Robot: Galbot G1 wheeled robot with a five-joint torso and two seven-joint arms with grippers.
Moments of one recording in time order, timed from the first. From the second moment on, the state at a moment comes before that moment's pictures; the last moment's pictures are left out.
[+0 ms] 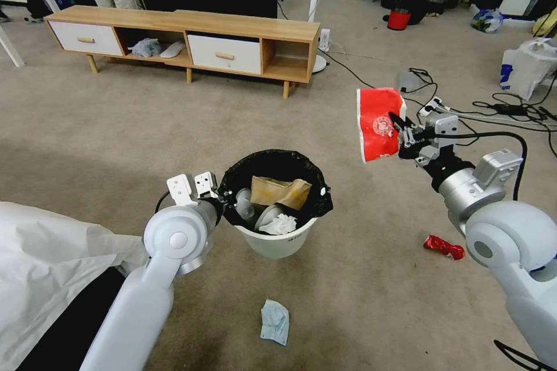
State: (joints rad) left arm 0.89 -1.23 -0.21 -2.07 -1.32 0.74 -0.98; right arm -1.04 0.79 0.50 2.22 0.74 -0.33 0.09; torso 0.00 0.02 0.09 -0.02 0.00
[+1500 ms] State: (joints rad) left arm 0.88 -1.27 -0.11 -2.07 -1.35 0.74 -0.97; right arm -0.84 0.71 0.17 2.04 0.80 -0.02 -0.45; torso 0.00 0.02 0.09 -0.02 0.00
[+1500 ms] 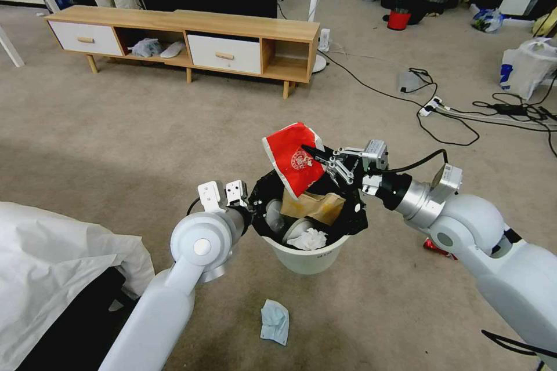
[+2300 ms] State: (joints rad) left arm 0.86 -1.27 -0.12 -2.05 -1.34 0.74 -0.96; right arm -0.85 0.73 0.18 2.02 0.79 0.00 -0.41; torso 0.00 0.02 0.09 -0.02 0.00
